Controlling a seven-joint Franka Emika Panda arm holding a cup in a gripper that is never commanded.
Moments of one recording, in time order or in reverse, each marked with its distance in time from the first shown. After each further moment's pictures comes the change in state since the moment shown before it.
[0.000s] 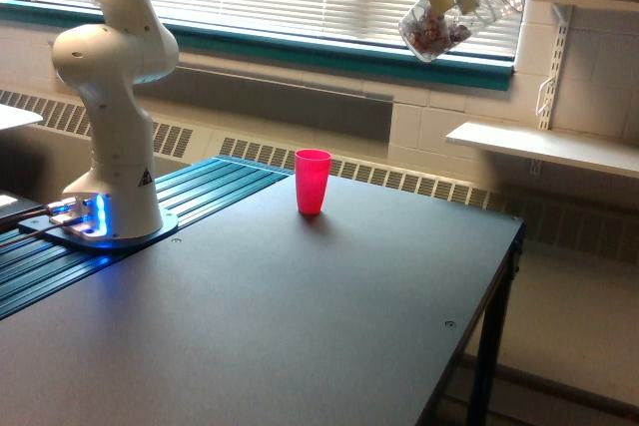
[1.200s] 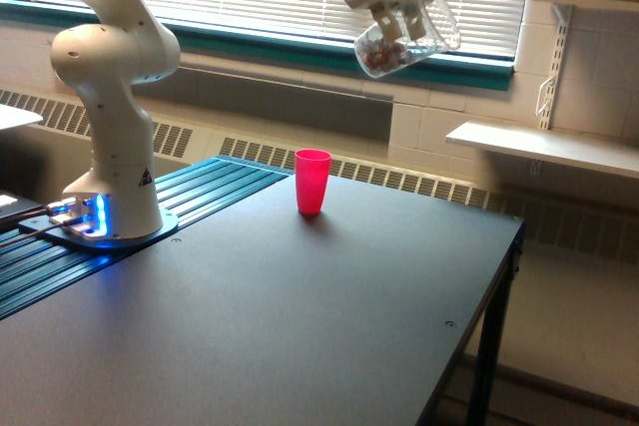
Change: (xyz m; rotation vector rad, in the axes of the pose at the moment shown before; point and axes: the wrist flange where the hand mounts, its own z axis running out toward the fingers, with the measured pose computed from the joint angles) arm -0.117 0.015 -0.024 -0.093 -0.132 -0.042
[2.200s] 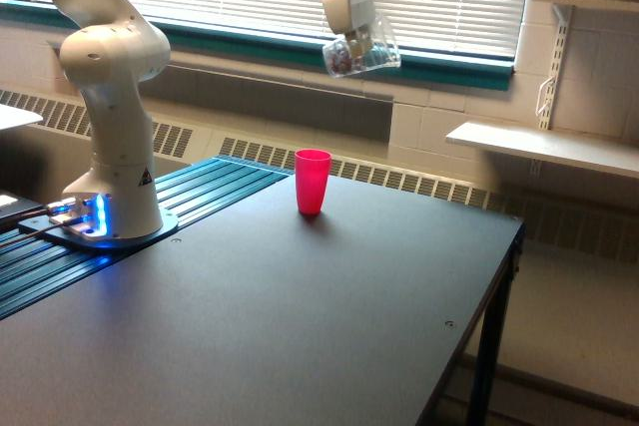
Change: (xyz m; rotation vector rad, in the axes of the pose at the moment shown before) arm -0.256 -0.020 -0.047 0.014 -0.264 -0.240
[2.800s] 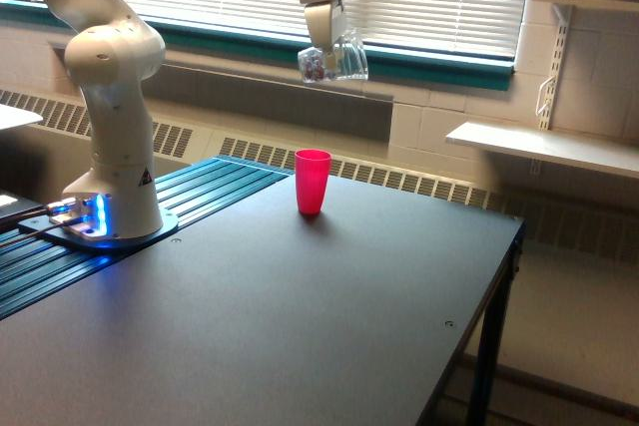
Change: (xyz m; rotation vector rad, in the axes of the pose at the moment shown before) arm -0.069 0.003 0.013 -0.052 -0.132 -0.086
